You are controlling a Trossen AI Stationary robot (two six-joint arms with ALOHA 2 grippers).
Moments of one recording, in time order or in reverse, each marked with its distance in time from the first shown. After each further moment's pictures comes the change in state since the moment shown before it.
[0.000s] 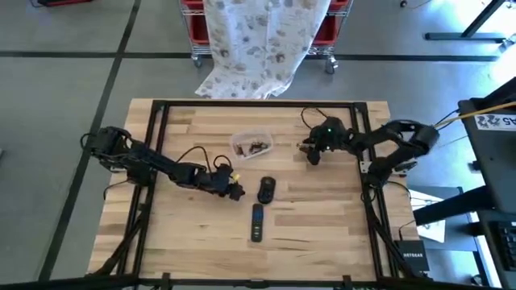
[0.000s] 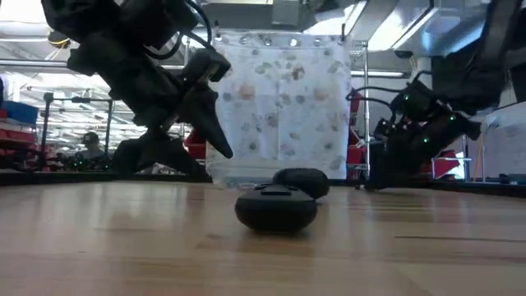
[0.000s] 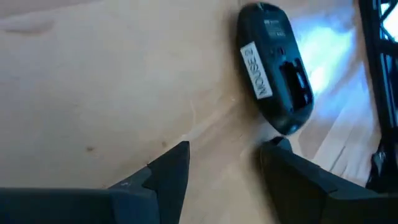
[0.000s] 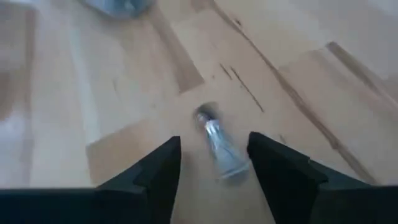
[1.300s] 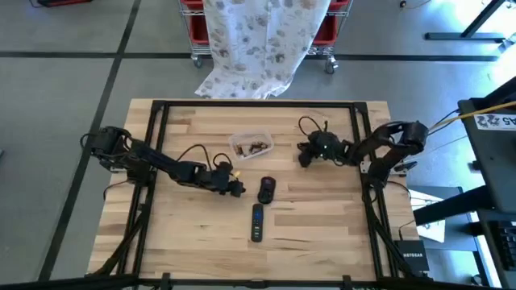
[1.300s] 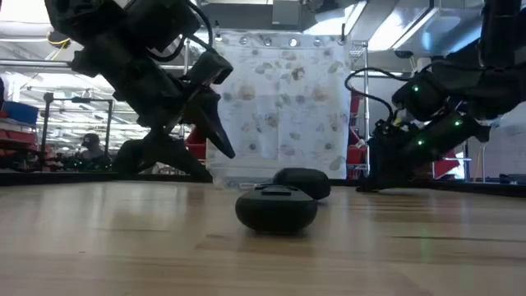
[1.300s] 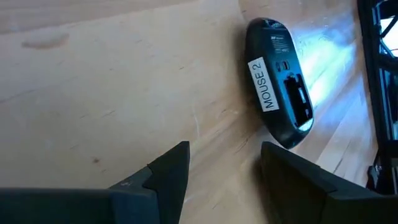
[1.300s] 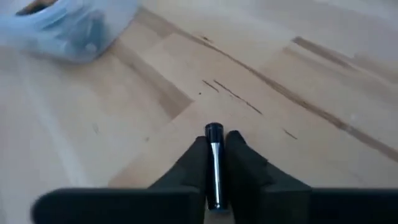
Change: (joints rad) left arm 0.025 0.000 0.000 0.000 0.007 -0.010; right arm 0.301 0.051 -0.083 0.212 0.525 0.463
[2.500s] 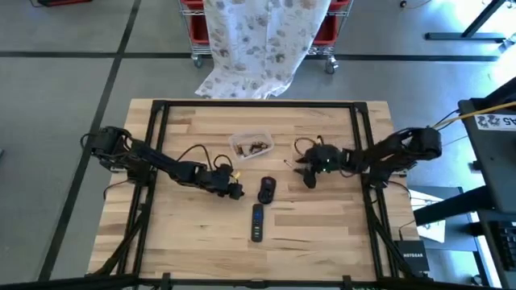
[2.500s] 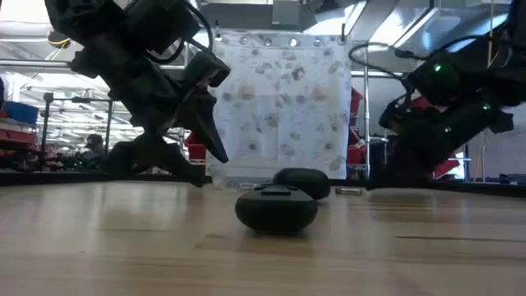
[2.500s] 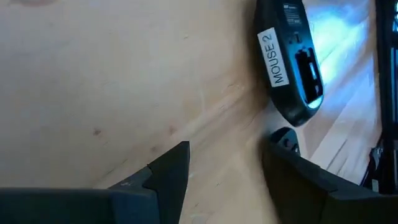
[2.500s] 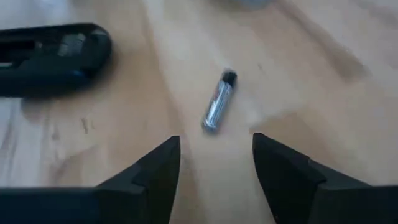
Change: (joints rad) left arm 0.000 0.000 0.000 -0.028 0.094 -0.023; right arm 0.267 -0.155 -0.012 -0.064 -0.082 -0.203
